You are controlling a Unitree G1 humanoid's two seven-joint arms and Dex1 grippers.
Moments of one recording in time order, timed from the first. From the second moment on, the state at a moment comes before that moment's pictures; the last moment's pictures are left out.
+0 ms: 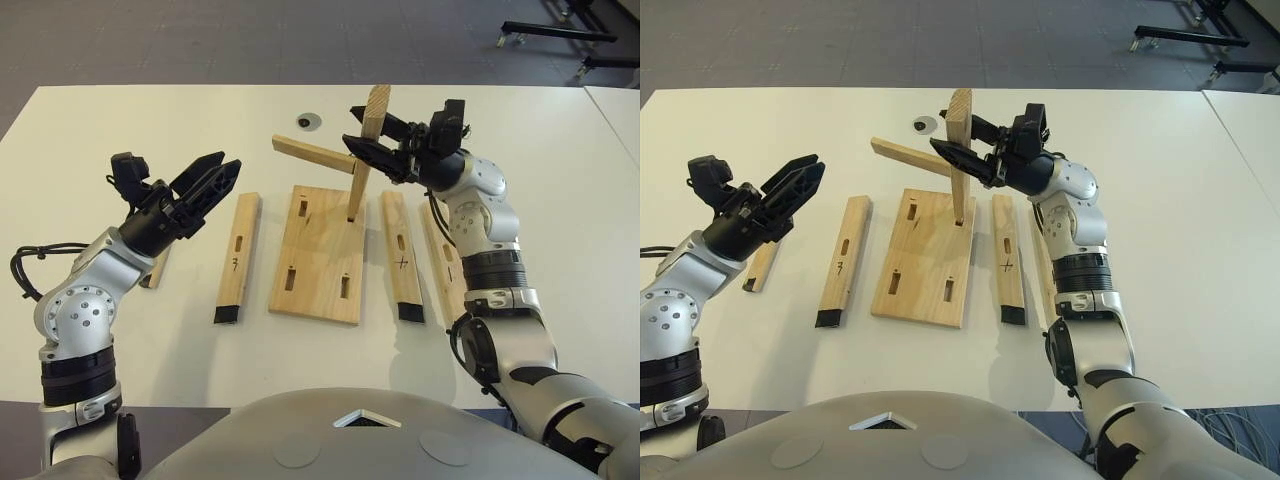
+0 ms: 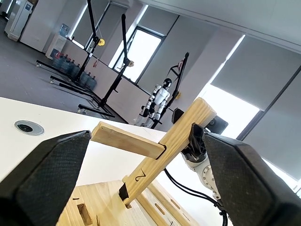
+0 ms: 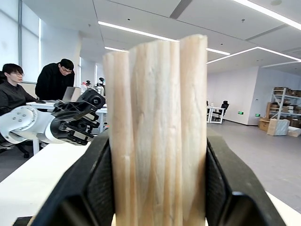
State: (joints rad) left arm 0.01 0.47 0.29 -0.31 -1.16 0.67 -0.64; right arm -0.51 -0.24 -0.03 0.34 0.58 0.00 1.26
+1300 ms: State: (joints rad) left arm 0.03 0.42 0.29 -0.31 -1.08 0.65 -0.67; right arm -0.46 -0.51 0.09 0.50 0.52 0.32 1.43
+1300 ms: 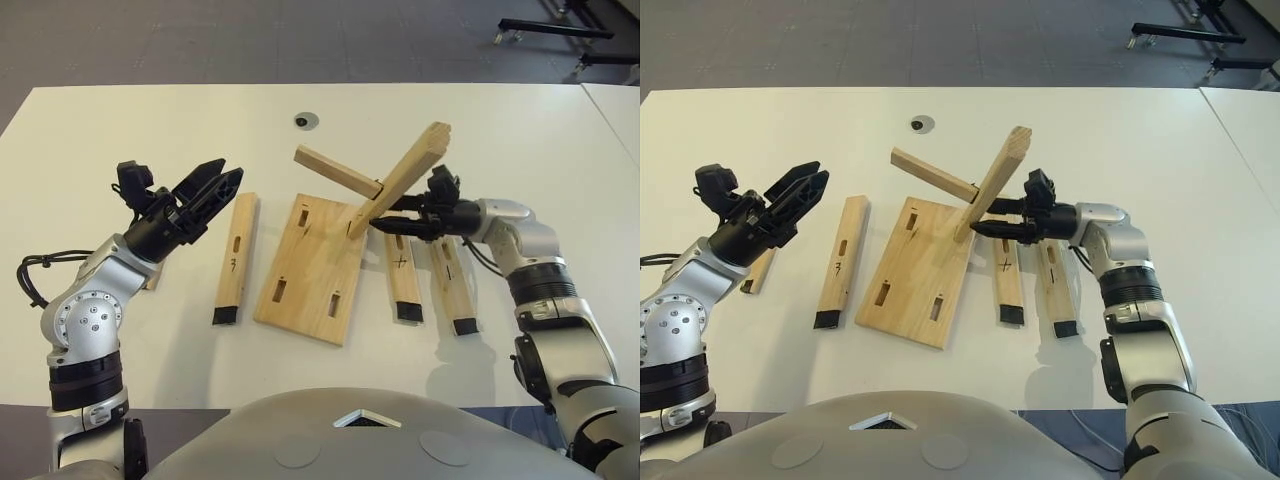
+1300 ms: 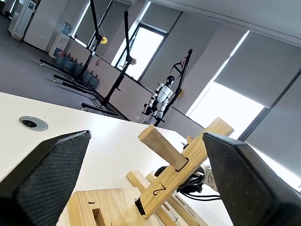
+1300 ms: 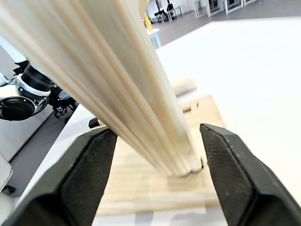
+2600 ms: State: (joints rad) left arm 0.29 0.13 0.23 -0.55 -0.50 0.21 -0.22; right arm 0.13 -0.48 -0.16 -0.49 0.37 0.70 0.39
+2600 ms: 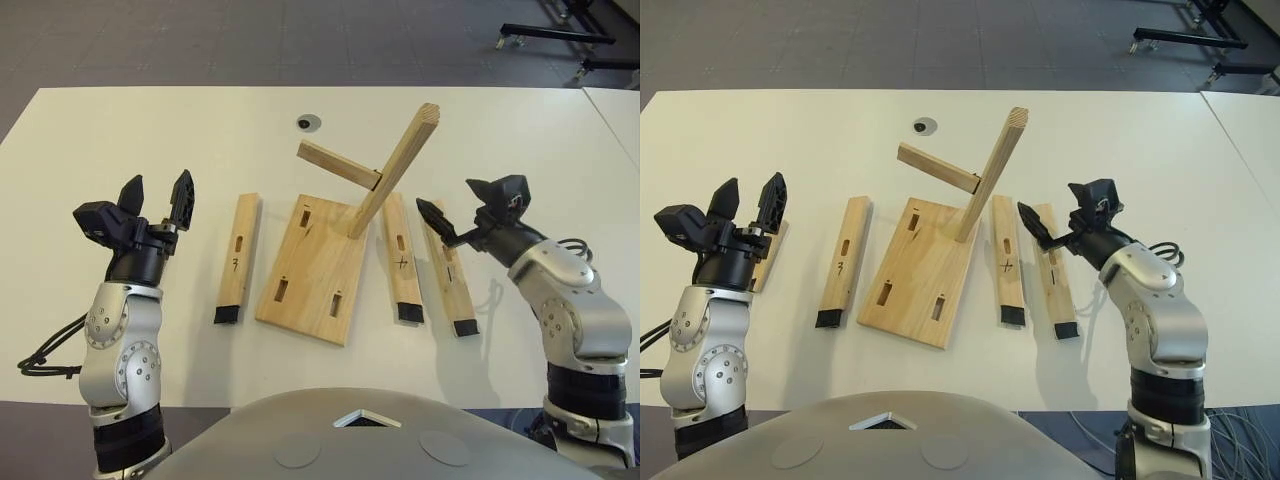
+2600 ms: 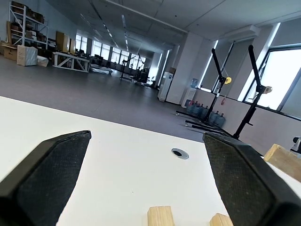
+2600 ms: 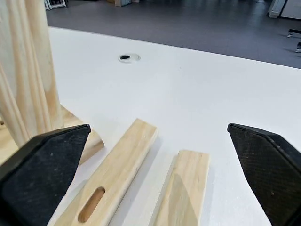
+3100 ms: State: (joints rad) left arm 0.34 0.10 0.13 -0.59 -0.42 0.16 -0.21; right arm 0.25 -0.61 -0.13 -0.56 0.34 1.07 0.33
